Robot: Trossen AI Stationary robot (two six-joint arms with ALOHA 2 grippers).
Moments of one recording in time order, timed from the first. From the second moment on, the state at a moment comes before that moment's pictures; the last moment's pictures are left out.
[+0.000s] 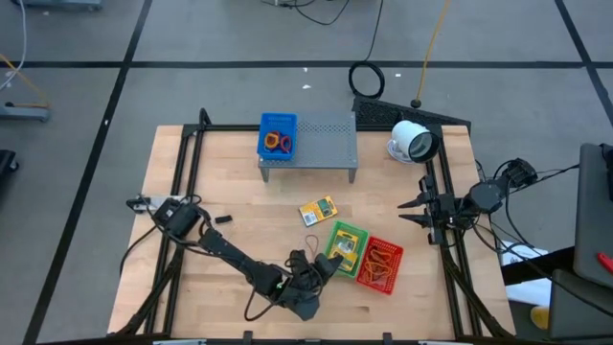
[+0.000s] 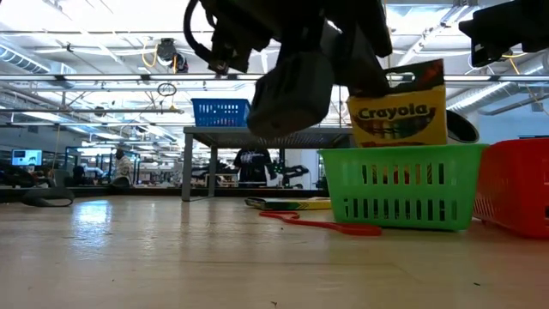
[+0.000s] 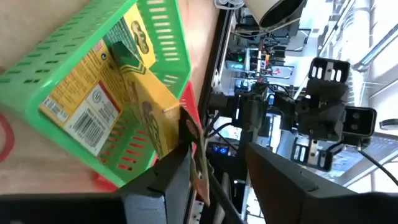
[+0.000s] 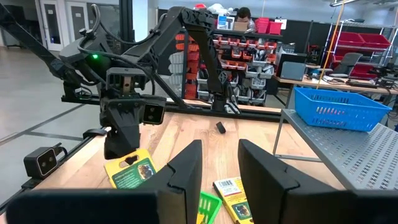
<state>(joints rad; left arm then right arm) -0.54 2.21 1.52 0.18 -1.03 -2.14 0.55 0.04 0.24 -0.17 0.47 -0.07</state>
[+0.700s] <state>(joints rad) -0.53 2.21 1.52 0.15 -1.00 -2.15 0.55 0.04 0.24 -0.17 0.47 -0.07</state>
